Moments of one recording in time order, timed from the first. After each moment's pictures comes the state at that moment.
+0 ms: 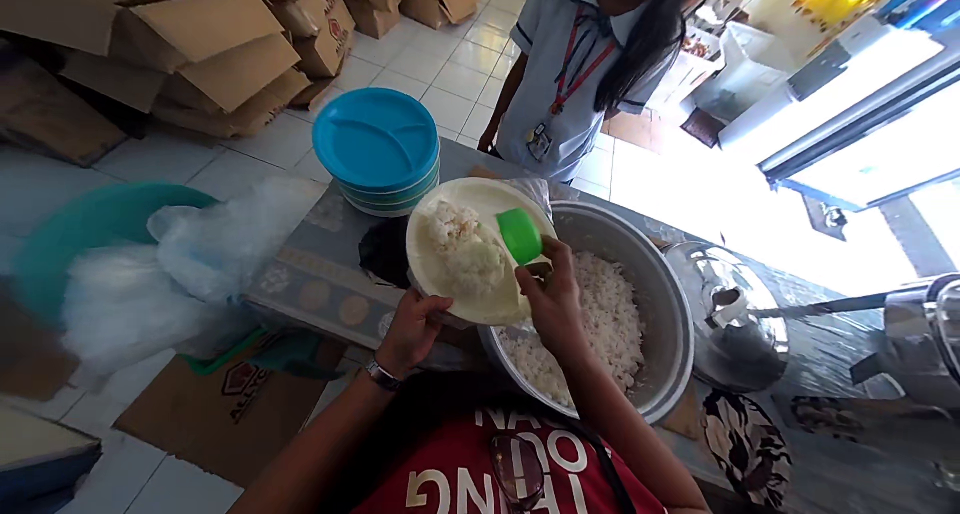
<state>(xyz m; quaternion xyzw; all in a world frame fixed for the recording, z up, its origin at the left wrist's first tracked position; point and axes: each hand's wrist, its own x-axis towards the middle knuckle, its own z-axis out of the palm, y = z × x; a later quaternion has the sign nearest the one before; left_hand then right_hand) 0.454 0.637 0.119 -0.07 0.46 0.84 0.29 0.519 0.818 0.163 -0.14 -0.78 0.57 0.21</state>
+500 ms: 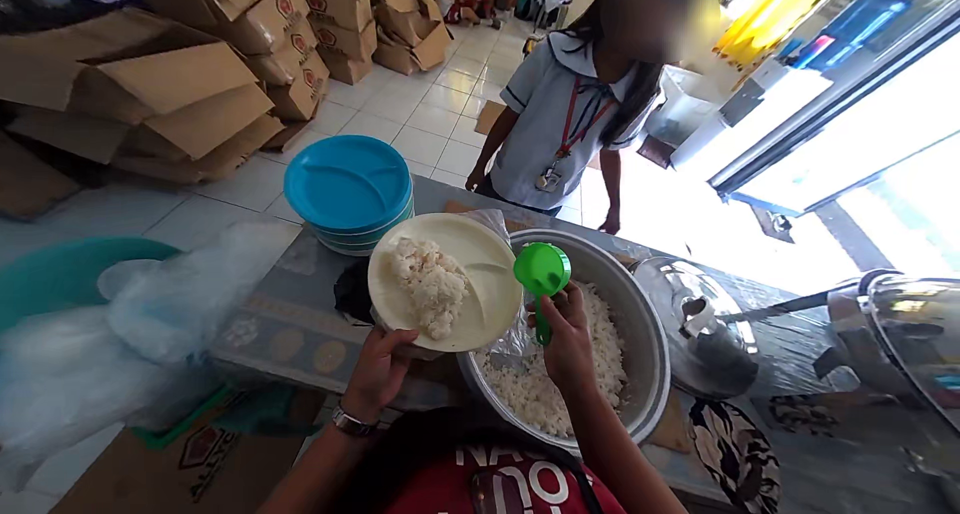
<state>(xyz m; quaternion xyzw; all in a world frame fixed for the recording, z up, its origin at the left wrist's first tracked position) 0.448 0.634 0.121 -0.10 0.46 0.84 0.25 0.541 0.844 0.161 -0.26 -0.60 0.70 0.29</state>
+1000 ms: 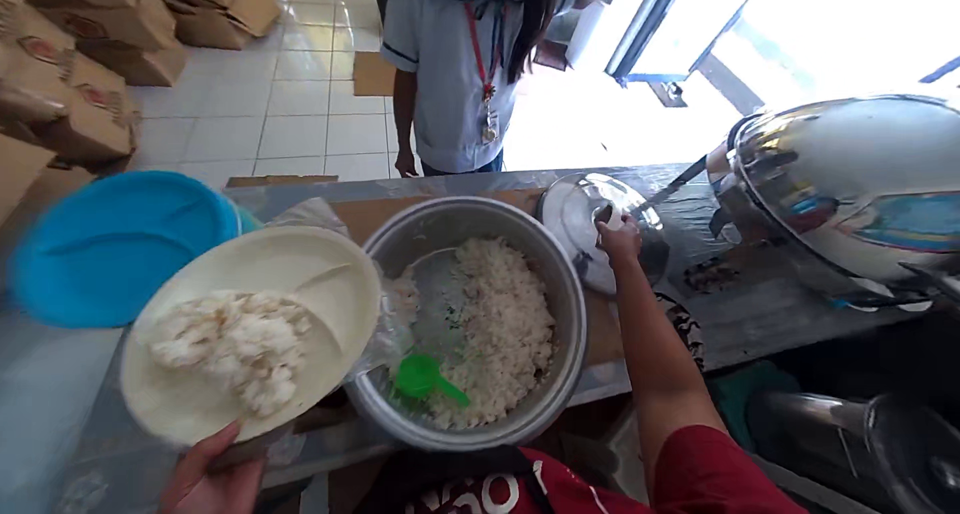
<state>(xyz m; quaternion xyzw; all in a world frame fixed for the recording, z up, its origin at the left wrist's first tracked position) 0.440 0.634 0.115 -0.04 0.50 0.84 0.18 0.659 1.183 0.087 -0.67 -0.64 0.30 0.22</state>
